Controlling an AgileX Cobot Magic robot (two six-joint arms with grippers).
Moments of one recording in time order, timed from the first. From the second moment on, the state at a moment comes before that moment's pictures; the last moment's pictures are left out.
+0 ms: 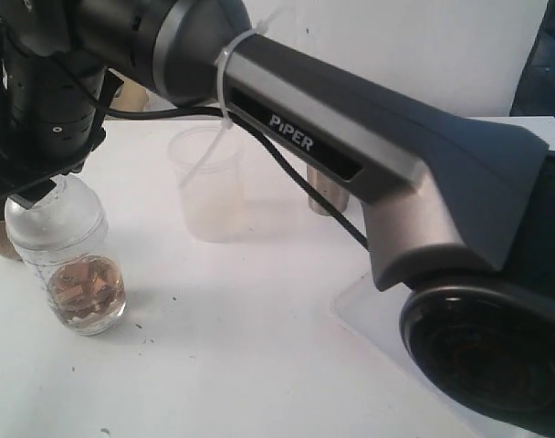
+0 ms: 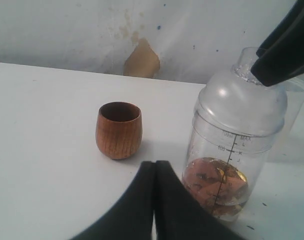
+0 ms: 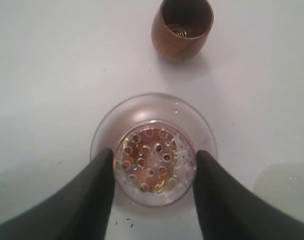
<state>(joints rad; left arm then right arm) -0.06 0.03 0.00 -0.09 0.24 -0.04 0.88 2.27 -2.43 0.00 1.19 -0.20</state>
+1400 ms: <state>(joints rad) -0.06 0.03 0.00 -0.09 0.24 -0.04 0.76 2.09 -2.42 0.00 1.20 0.01</state>
